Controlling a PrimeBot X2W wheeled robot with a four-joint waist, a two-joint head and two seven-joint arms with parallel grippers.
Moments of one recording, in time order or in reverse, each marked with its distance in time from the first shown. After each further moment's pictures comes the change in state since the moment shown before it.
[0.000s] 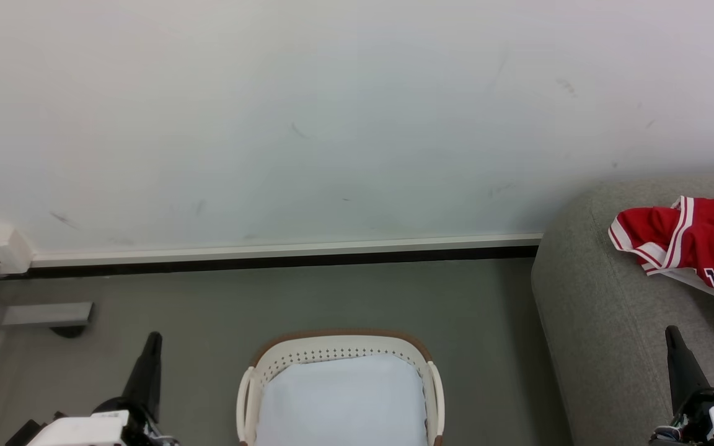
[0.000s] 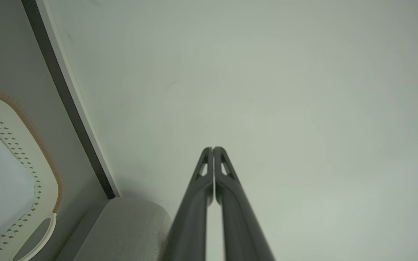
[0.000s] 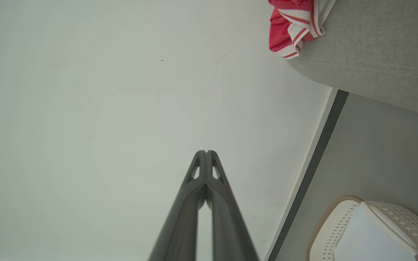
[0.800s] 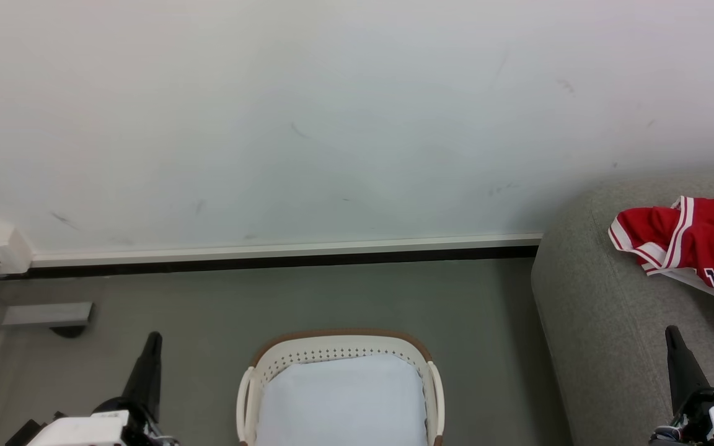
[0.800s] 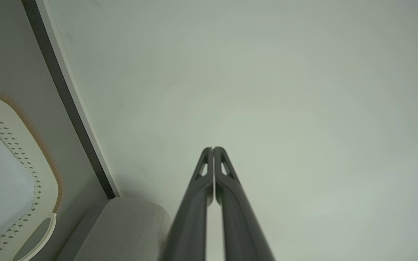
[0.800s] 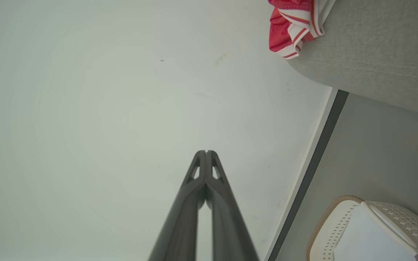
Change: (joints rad) left arm 0.000 0.000 0.000 0.000 0.000 0.000 0.000; right arm 0.000 0.001 -0.001 0.000 -0.001 0.000 0.000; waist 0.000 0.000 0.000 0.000
